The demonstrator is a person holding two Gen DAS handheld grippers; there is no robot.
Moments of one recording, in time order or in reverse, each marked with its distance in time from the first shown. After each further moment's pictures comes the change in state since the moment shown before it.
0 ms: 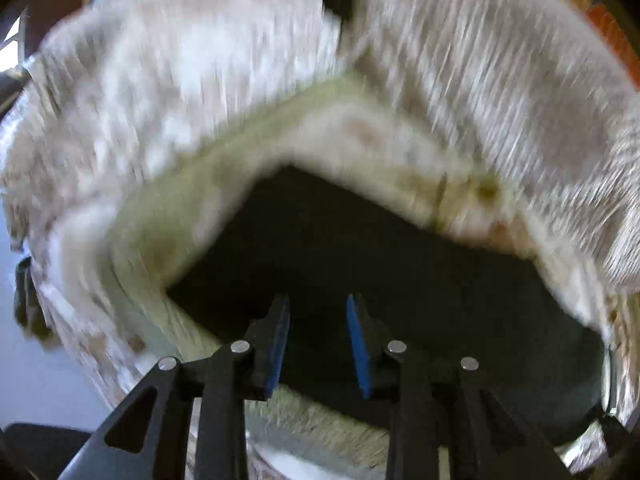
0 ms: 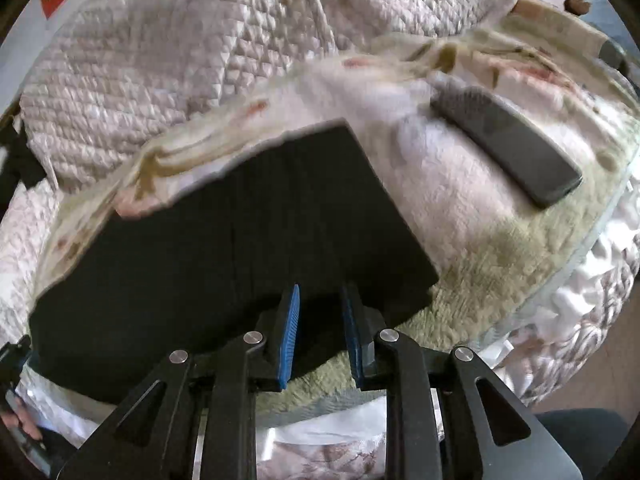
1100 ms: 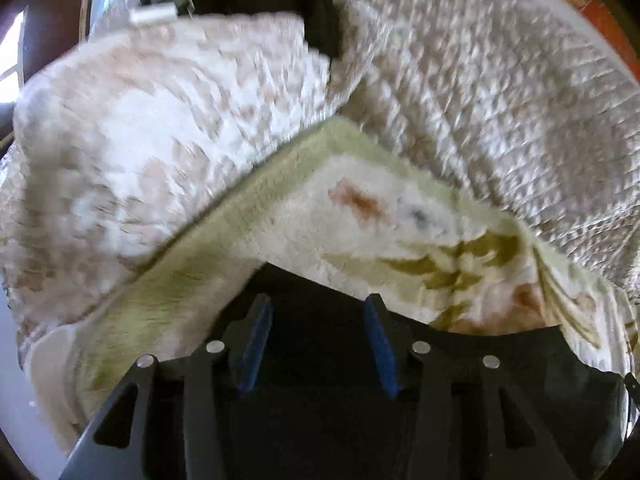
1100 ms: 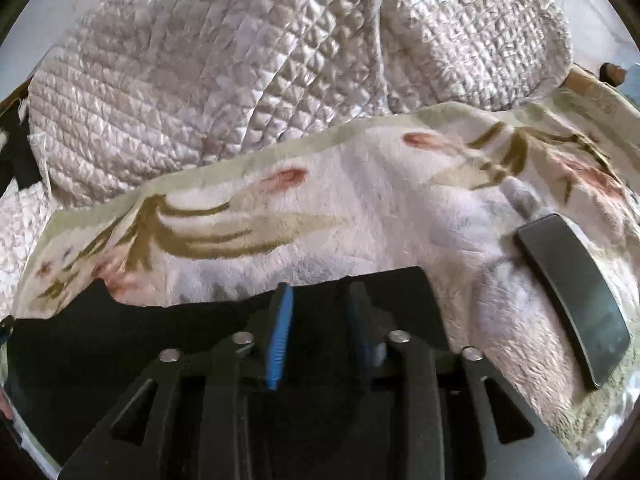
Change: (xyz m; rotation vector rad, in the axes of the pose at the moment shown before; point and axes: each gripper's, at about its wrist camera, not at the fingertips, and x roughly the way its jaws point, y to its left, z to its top) left arm 0.014 -0.026 0.065 0.047 -0.210 0.041; right arm 0.050 0.042 0.079 -0.128 -0.107 -0.022
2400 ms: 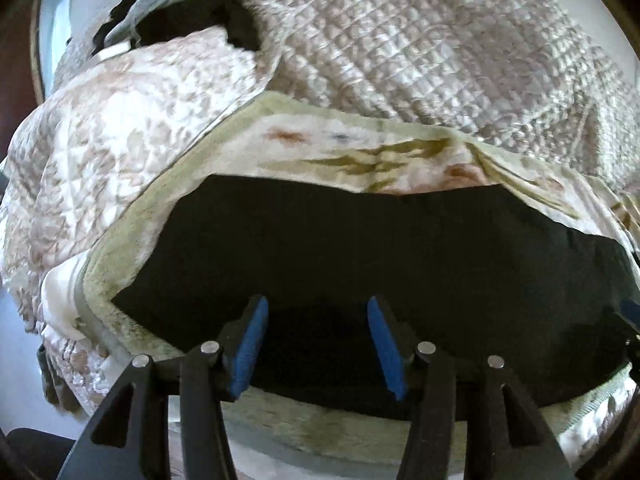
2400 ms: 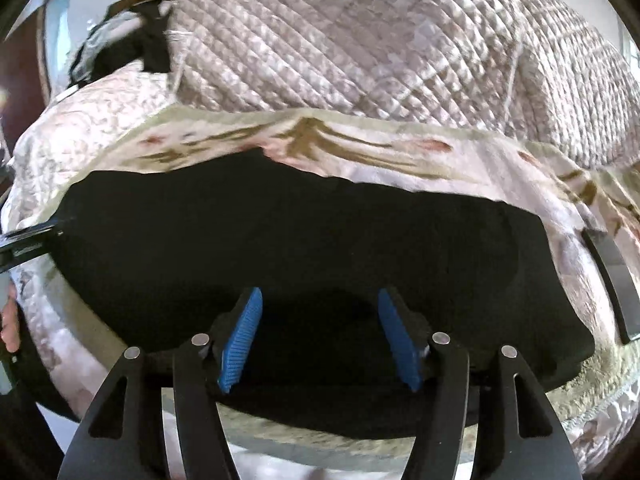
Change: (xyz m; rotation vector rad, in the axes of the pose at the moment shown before) left arm -0.055 -0.052 -0.096 0.269 0.033 -0.041; right arm -0.066 0.107 -0.111 -0.400 -0.040 0.242
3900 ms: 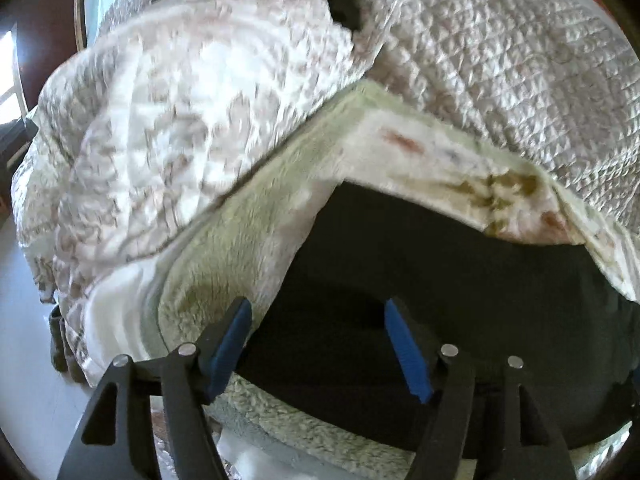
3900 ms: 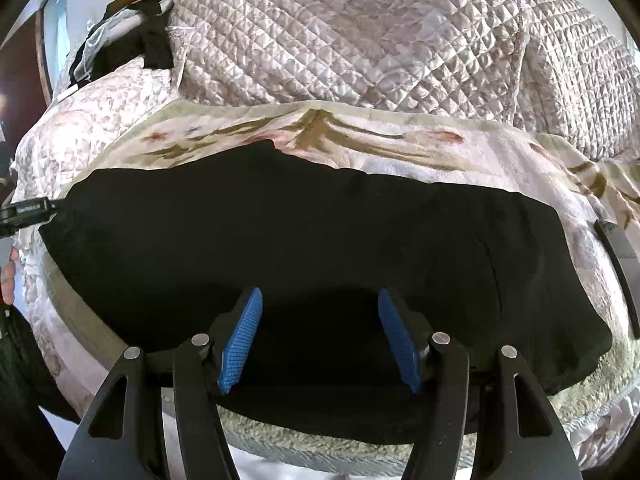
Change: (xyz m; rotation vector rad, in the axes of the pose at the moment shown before) left arm 0.030 0.101 0.018 -0.179 0.097 0.118; right arm 0.015 0.002 0.000 0.038 0.043 -0.001
